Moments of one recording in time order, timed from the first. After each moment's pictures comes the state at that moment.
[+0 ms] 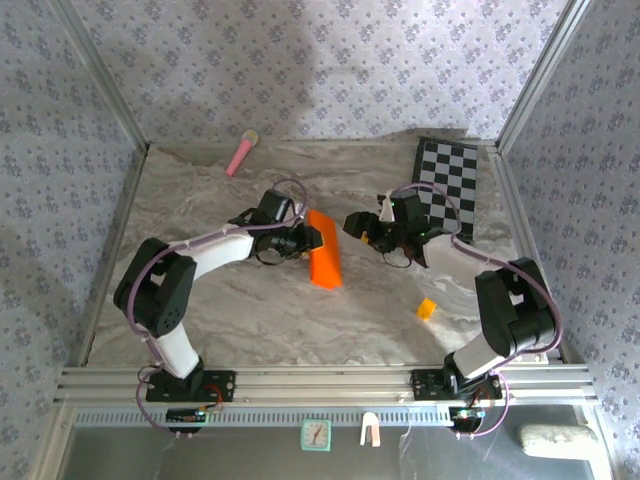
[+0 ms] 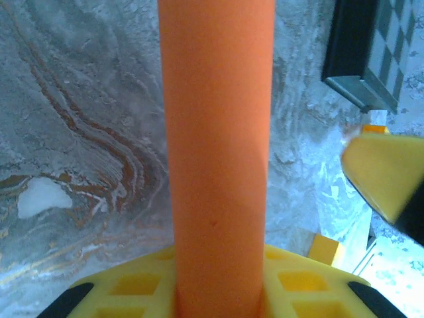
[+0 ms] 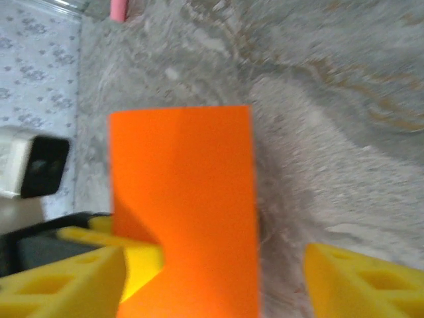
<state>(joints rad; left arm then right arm) -0.57 1.74 1.04 -0.16 0.49 -0.85 0.39 1.55 0.85 0.03 -0.50 0.78</state>
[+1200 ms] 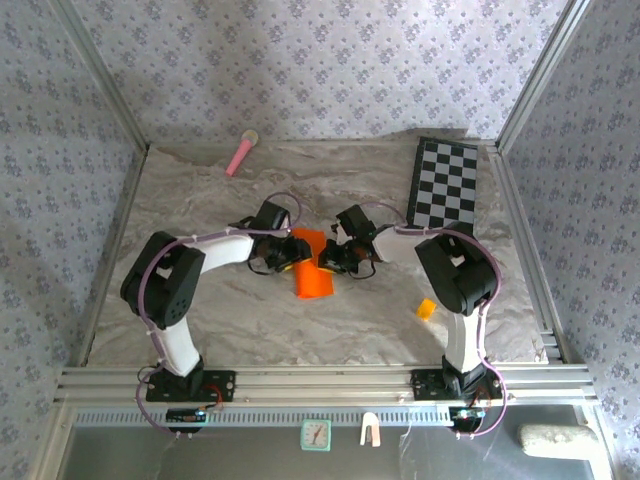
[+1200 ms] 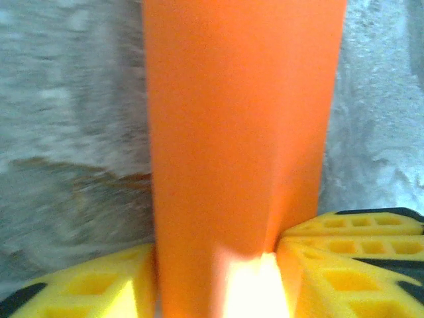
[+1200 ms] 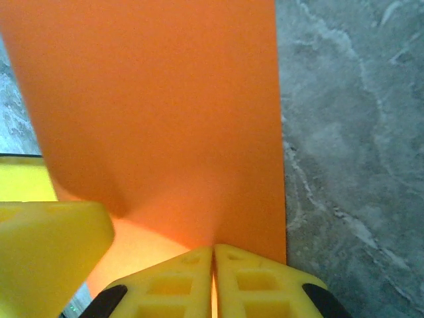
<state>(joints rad) -0.54 1.77 0.99 -0.29 0.34 -0.81 0.61 1.93 1.07 -0.16 -0.49 0.77</state>
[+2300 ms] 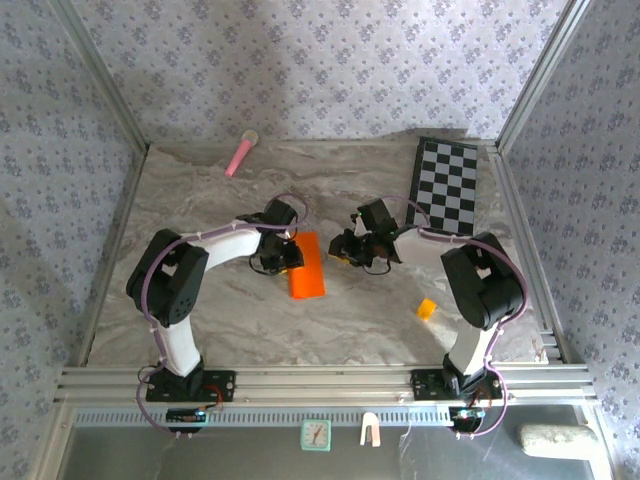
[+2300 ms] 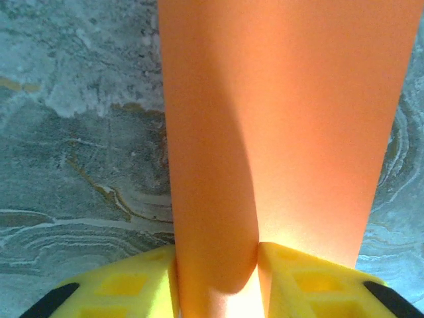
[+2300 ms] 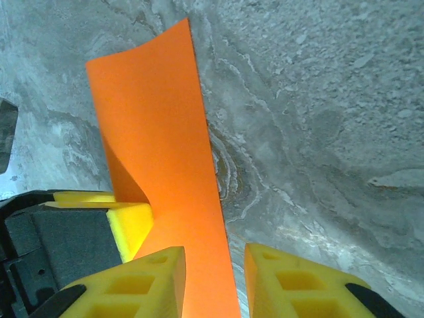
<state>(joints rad) -0.58 1.82 1.10 -0.55 0.19 -0.75 0.52 1.76 0.96 -0.11 -0.48 0.82</state>
